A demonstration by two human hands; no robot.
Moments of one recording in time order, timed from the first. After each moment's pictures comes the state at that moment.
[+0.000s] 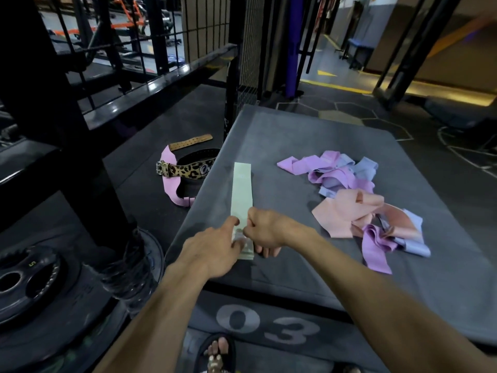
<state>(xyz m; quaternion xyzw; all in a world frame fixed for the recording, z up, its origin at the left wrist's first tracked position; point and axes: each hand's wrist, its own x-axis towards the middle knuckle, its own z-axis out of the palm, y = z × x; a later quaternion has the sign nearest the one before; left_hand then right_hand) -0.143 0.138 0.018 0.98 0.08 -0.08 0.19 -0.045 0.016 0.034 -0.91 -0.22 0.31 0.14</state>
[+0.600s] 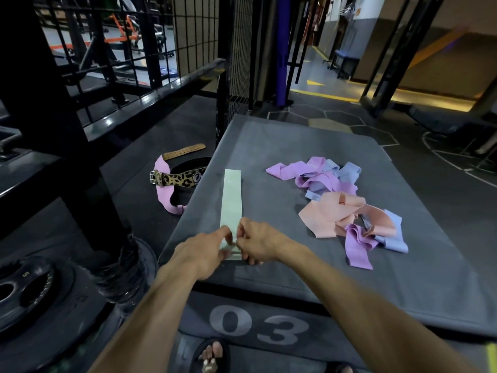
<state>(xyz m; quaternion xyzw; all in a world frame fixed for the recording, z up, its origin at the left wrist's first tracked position) -0.144 0.143 0.009 0.97 0.05 -0.11 0.19 -0.069 -0.006 0.024 -0.90 -0.25 0.25 0.24</state>
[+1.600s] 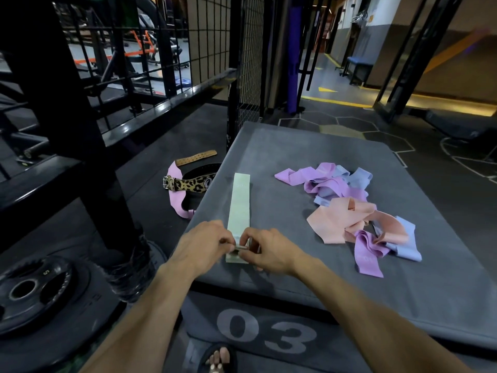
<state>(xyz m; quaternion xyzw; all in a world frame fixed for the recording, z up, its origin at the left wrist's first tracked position) -0.141 0.157 0.012 0.98 0.01 0.04 0.19 -0.068 -0.029 0.008 -0.89 -0.39 0.12 0.21</state>
